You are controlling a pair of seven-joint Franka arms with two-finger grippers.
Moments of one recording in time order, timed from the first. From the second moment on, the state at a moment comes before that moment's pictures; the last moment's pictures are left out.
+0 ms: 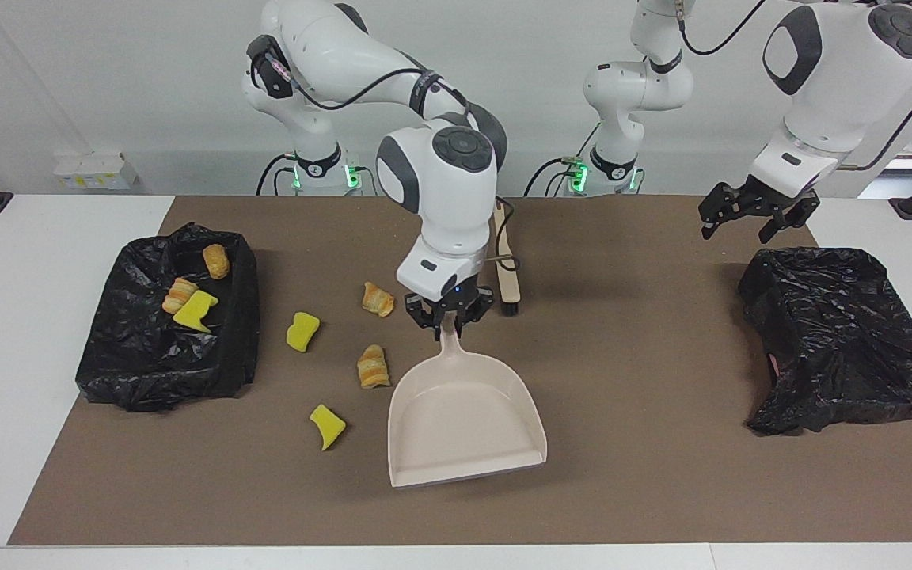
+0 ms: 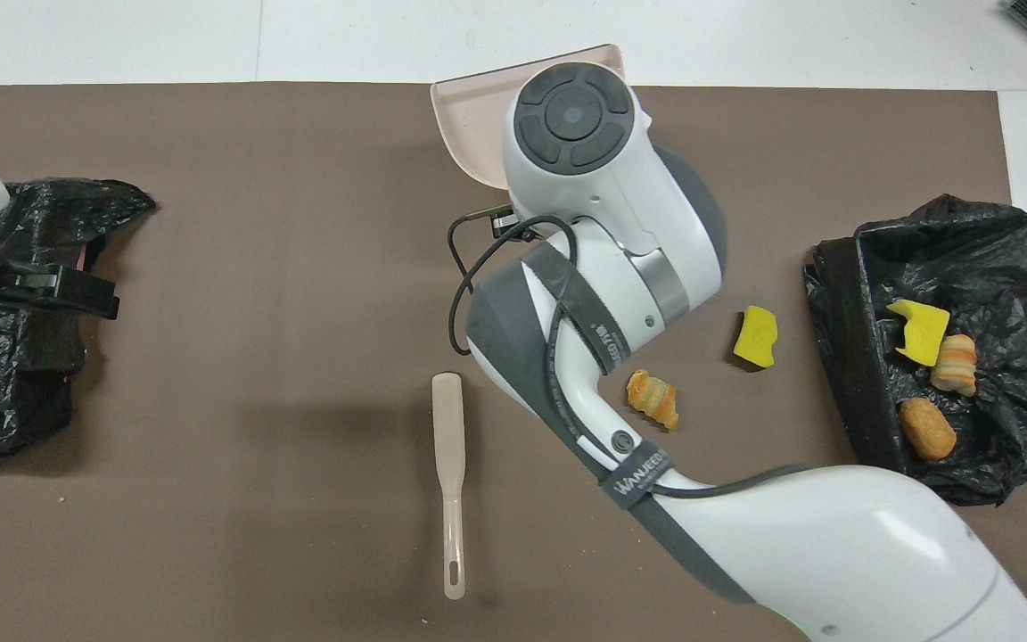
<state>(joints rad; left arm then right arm) -0.10 0.00 0.04 -1.66 -0.02 1.63 0.07 0.39 0.68 0.22 -1.05 -0.26 1.79 0.51</state>
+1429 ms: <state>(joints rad) -0.10 0.00 0.04 -1.66 -0.02 1.63 0.07 0.50 0.87 0.23 -1.00 -0.20 1.95 0.71</state>
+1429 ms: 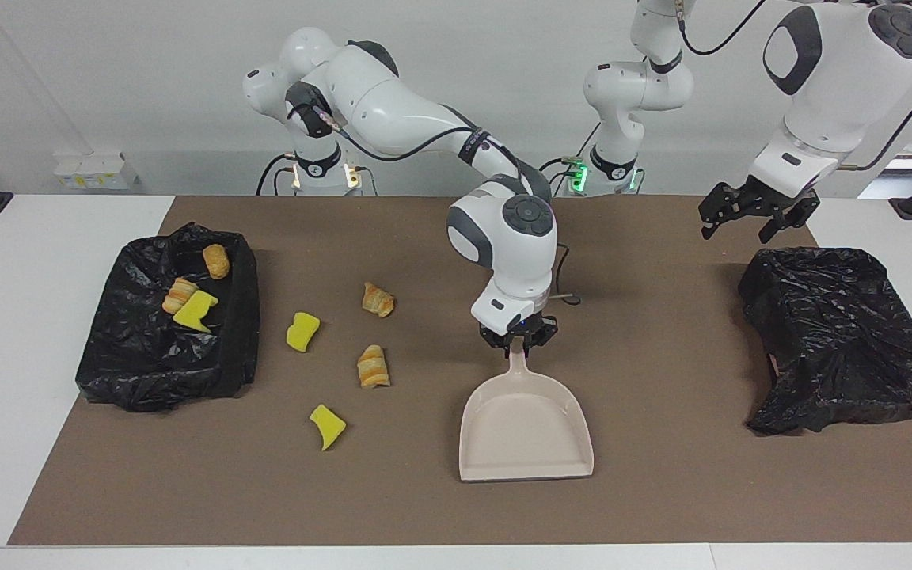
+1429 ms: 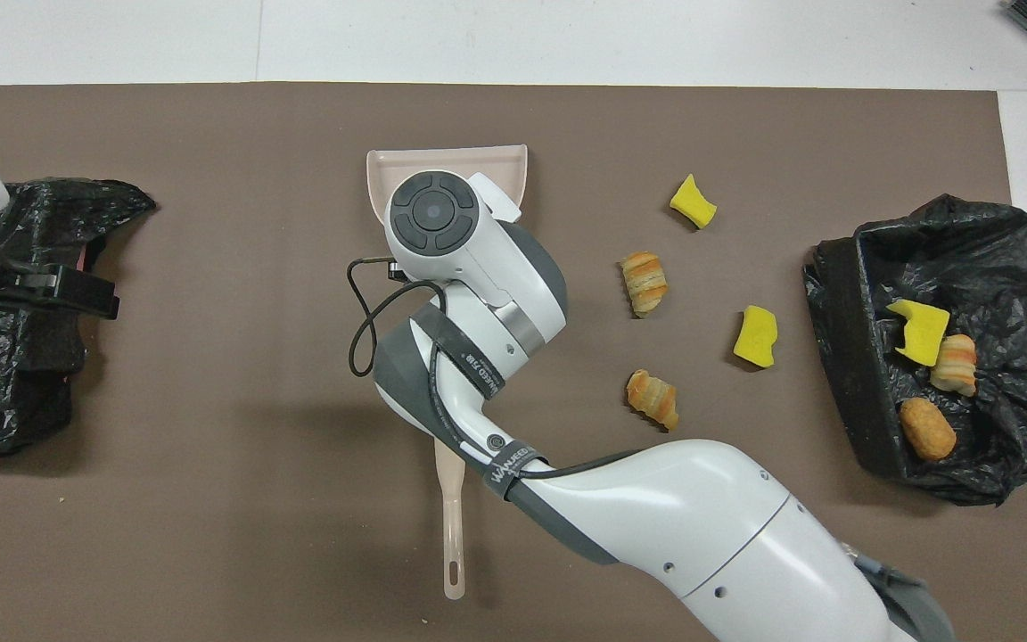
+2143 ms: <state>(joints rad) -0.10 0.00 0.04 -1.66 -0.02 1.63 0.07 0.51 0.66 0.24 -1.09 -0.09 1.79 0.71</state>
